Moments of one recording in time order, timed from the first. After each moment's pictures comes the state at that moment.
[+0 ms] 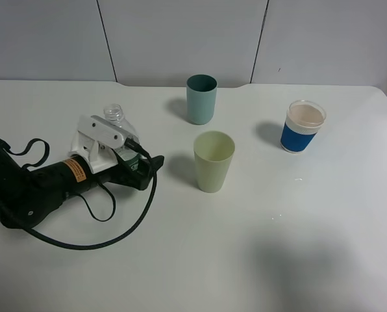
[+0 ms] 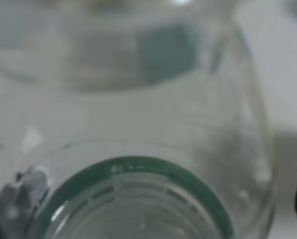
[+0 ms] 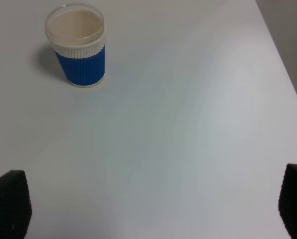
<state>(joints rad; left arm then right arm) -0.49 1.99 -0.39 0.09 -1.21 -0.05 -0.05 0.00 -0.50 -0.02 1.06 -0.07</state>
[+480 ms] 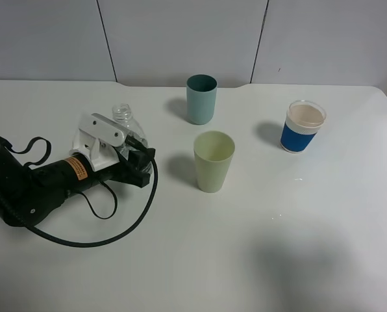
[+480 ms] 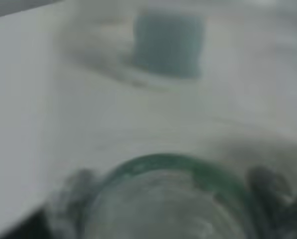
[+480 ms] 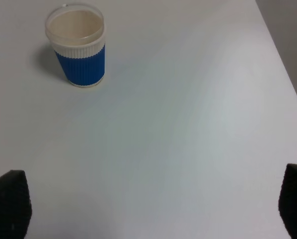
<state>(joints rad) -0.49 2.02 -0.42 0.10 -1.21 -0.06 -0.05 0.00 -0.50 -0.02 1.06 -0.07</state>
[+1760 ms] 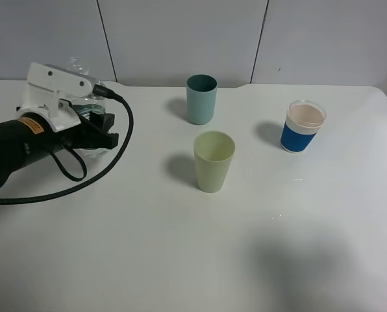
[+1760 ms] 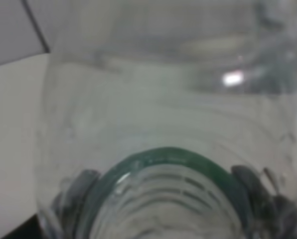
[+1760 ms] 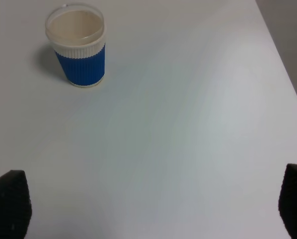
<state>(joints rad) -0.49 1.59 -0.42 -0.28 -0.75 0.20 -0.05 0.00 -0.50 -0.02 1.06 -0.07</state>
